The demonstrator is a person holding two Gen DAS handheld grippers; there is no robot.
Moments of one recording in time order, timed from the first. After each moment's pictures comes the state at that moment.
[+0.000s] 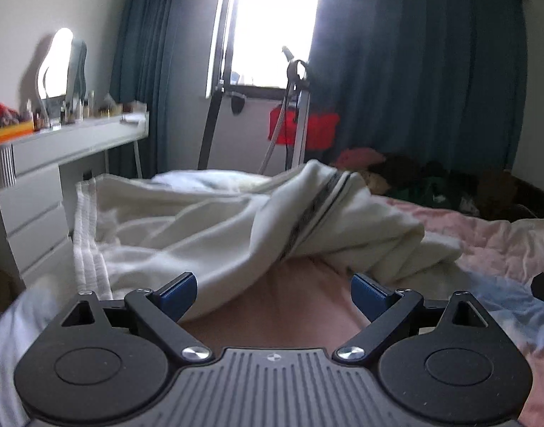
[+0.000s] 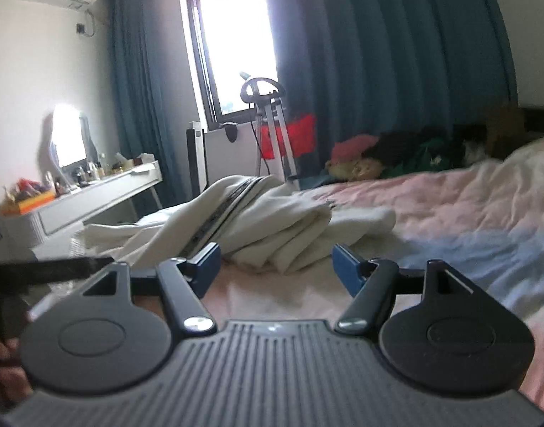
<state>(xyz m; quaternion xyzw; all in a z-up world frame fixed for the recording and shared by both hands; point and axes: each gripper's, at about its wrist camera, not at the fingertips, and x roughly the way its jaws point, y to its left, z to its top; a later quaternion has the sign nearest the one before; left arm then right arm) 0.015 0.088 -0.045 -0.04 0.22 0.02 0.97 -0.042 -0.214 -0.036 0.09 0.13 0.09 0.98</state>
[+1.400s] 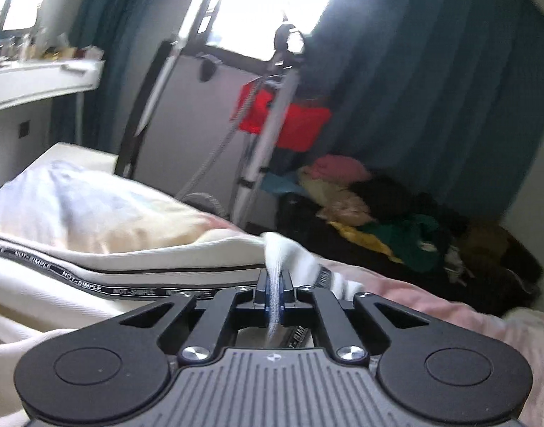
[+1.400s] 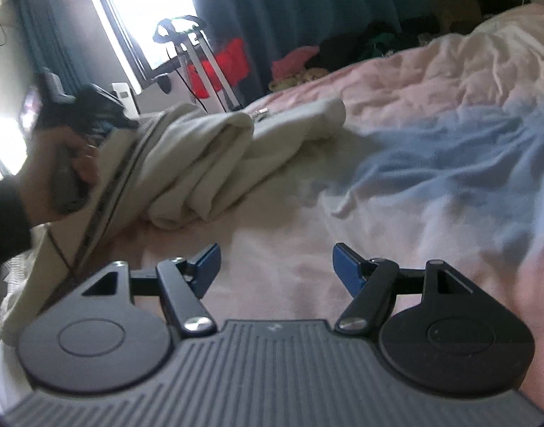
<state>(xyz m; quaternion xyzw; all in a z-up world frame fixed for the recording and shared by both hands) 0.345 0.076 -0.039 -0.14 0.24 -0.06 0.96 0.069 -0.253 -0.133 0.21 0.26 0.03 0.94</state>
